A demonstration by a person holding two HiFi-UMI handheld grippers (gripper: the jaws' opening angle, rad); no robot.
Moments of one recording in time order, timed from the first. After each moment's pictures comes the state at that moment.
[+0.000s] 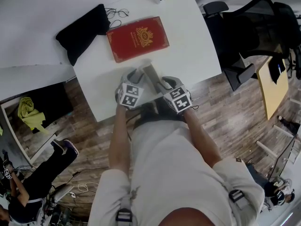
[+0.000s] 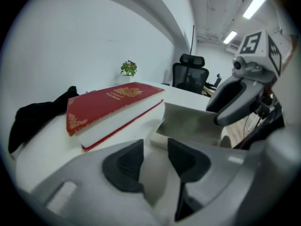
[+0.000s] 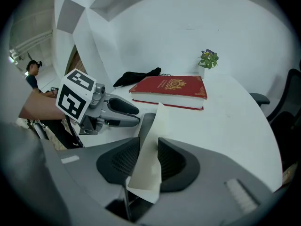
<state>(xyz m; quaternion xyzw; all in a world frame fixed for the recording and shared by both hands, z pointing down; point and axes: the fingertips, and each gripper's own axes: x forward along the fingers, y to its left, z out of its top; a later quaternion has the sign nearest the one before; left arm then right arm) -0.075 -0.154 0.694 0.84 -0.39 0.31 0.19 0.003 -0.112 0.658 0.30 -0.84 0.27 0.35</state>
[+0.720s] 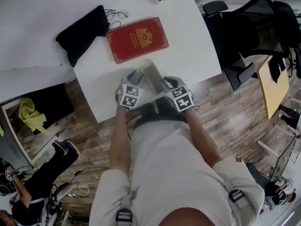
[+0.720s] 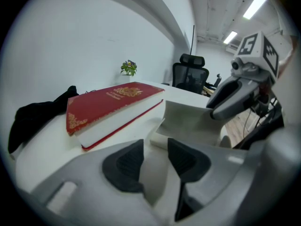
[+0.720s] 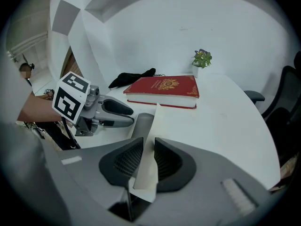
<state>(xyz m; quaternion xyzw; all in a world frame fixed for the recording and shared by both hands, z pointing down) -0.074 -0.154 0.694 0.85 -0.39 0.31 0.19 0.017 -0.119 0.659 0.33 -0.83 0.28 0.35</state>
